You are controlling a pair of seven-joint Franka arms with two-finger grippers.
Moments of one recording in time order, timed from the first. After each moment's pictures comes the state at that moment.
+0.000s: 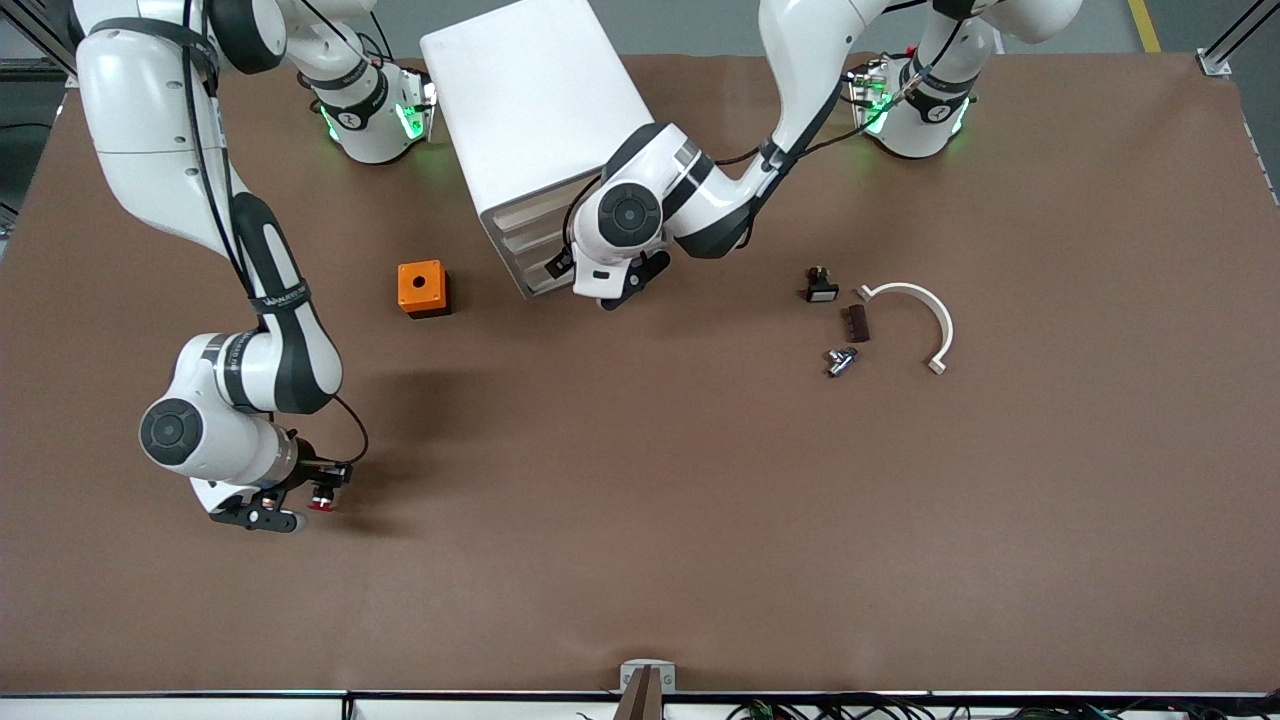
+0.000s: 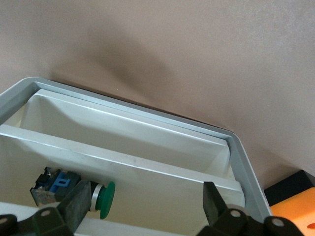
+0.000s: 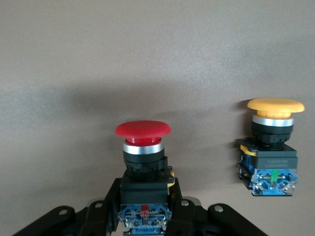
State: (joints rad) left arm -0.83 0.66 -0.15 -1.52 -0.48 2.10 -1.40; right arm 0.11 0.73 -0.09 -1.60 0.09 2.30 0.14
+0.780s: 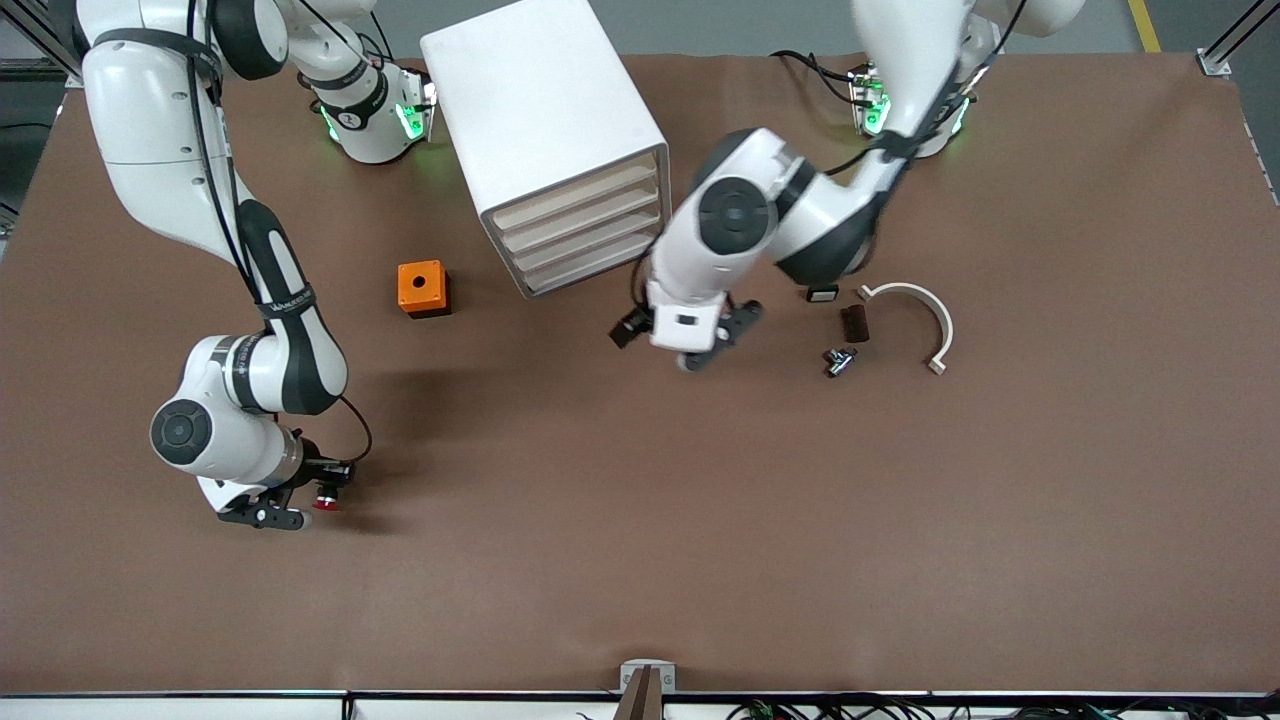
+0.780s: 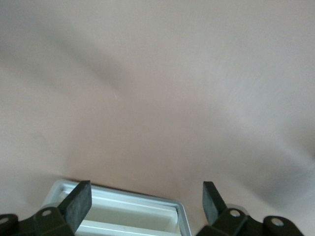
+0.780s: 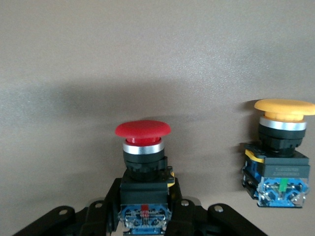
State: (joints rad) left arm -0.57 0.48 -0.13 -1.47 -0.23 1.99 -1.29; right arm 0.11 0.75 -0.09 -1.62 0.09 2.33 0.10
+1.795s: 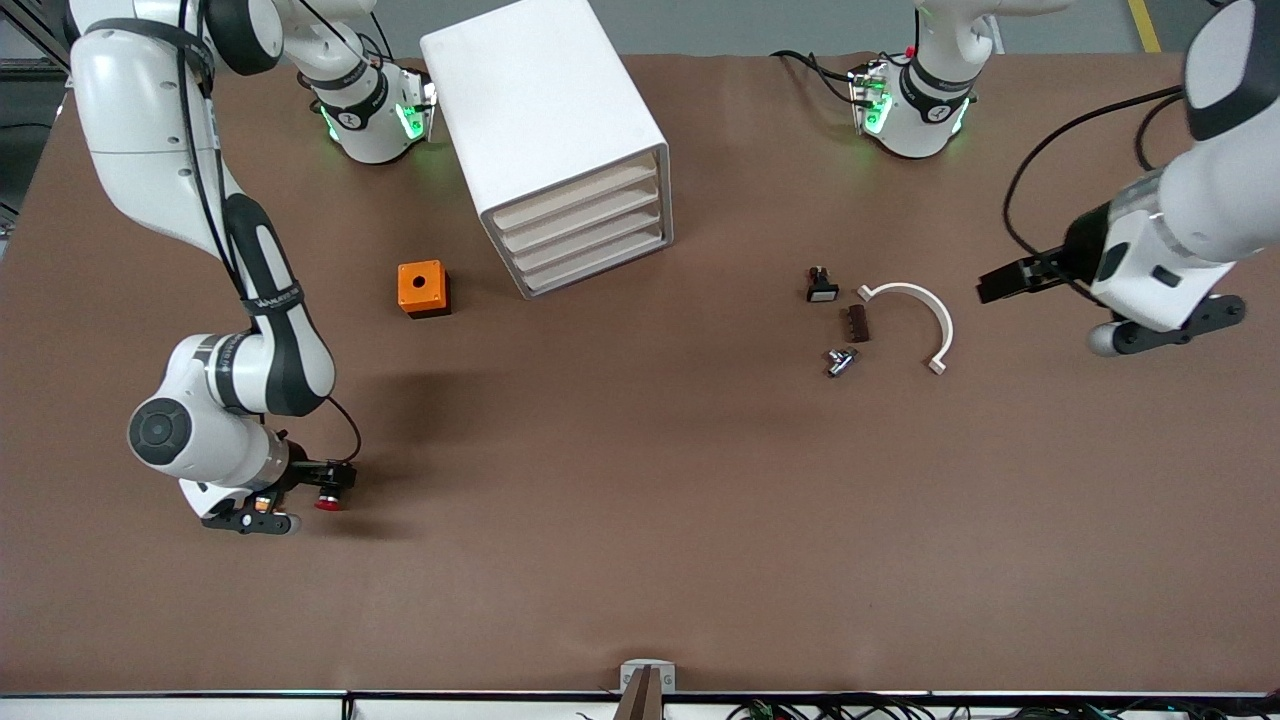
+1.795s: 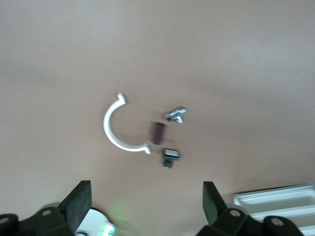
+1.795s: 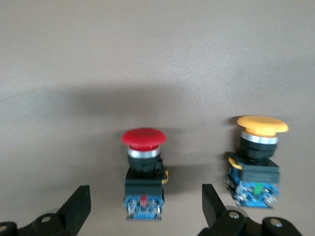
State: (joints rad) left arm -0.02 0.14 -0.13 -1.47 -0.09 1.45 -0.37; right arm 0.10 0.70 -0.09 -1.58 0.09 2.25 0.04
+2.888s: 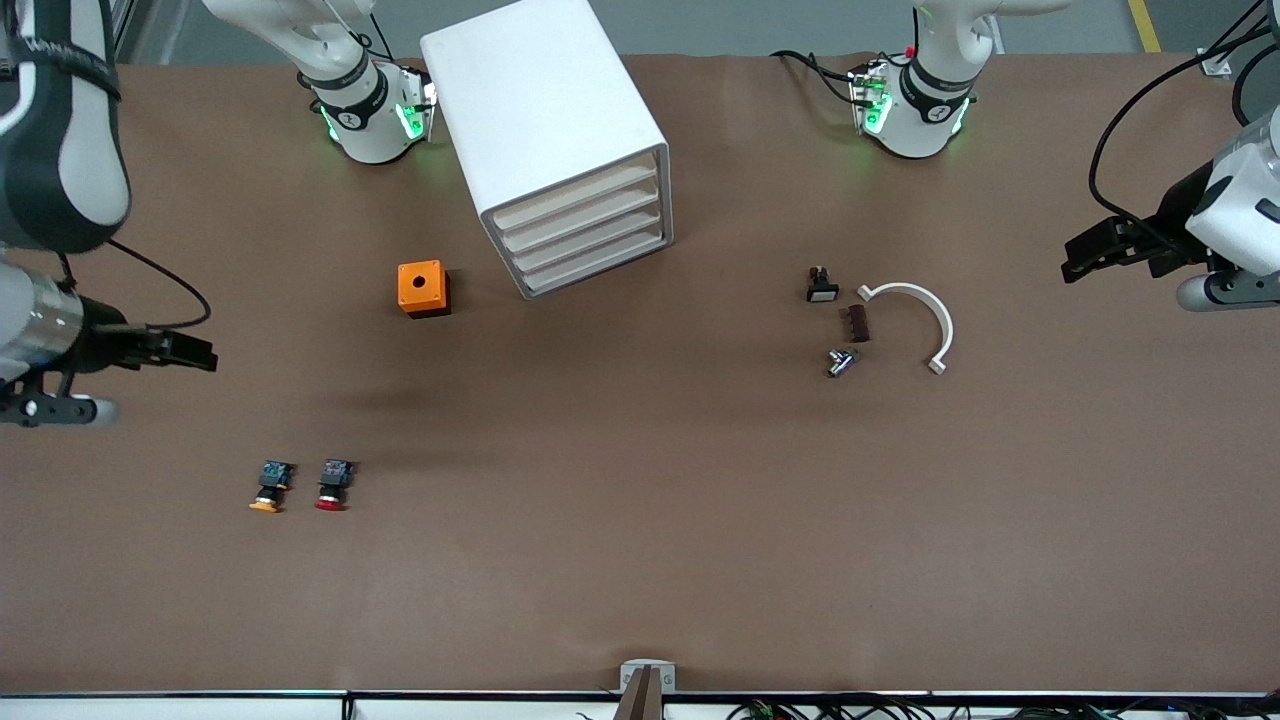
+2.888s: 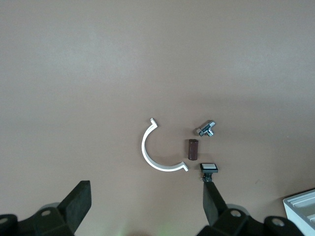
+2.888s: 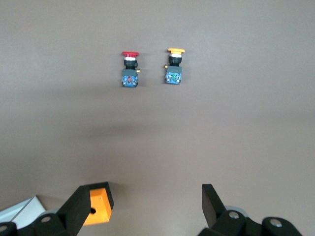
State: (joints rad) left arm -0.04 0.03 -0.04 -1.57 -0.02 1.54 -0.12; right arm 0.04 0.21 -0.10 -1.56 0.02 1.64 -0.03
